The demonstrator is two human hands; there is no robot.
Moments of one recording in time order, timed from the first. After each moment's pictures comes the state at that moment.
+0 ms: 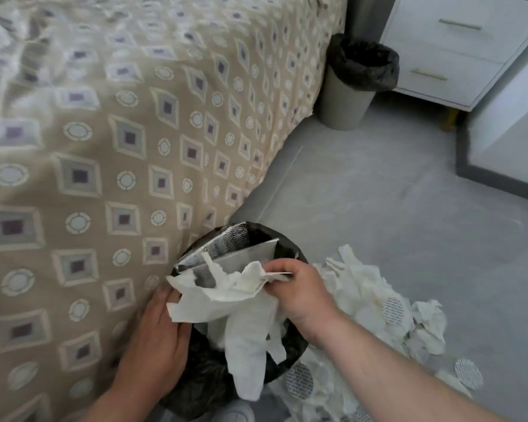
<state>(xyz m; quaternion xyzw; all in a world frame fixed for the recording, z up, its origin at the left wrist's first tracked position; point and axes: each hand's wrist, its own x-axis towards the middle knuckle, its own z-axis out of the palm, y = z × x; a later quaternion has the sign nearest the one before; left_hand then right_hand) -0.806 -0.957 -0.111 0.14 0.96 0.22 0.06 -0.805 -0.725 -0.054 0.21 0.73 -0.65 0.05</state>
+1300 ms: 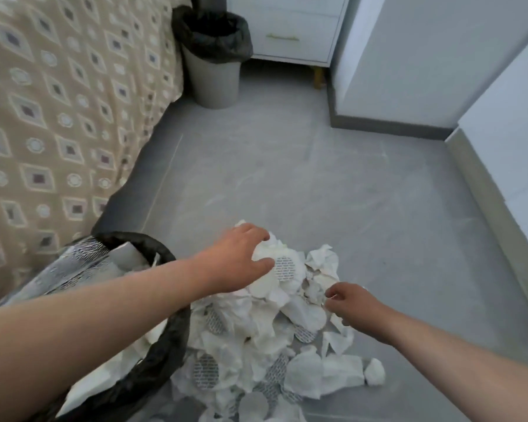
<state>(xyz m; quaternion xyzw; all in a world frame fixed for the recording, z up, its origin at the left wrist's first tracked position) -0.802 -0.638 -0.037 0.44 0.83 0.16 0.29 -0.609 -0.469 -0.117 0.41 0.78 -0.43 0.20</state>
